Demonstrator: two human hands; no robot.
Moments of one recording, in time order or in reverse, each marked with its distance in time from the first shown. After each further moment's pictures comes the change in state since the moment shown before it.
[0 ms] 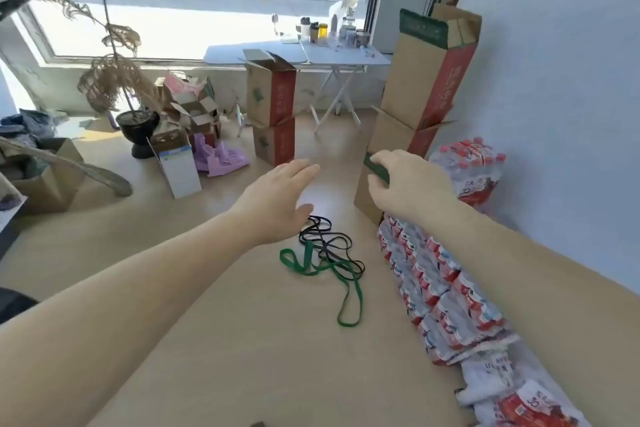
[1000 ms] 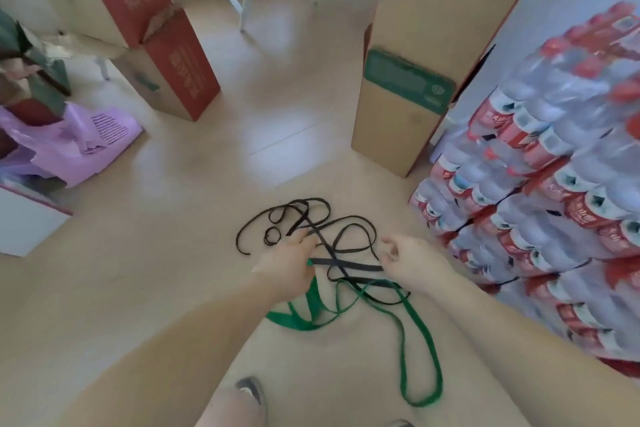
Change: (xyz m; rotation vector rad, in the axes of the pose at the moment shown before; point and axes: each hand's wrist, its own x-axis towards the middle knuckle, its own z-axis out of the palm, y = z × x) left_hand 0.474 -0.378 0.668 -0.079 -0.791 -0.007; right_hand 0.408 0.241 0.705 0.446 -0.652 0.697
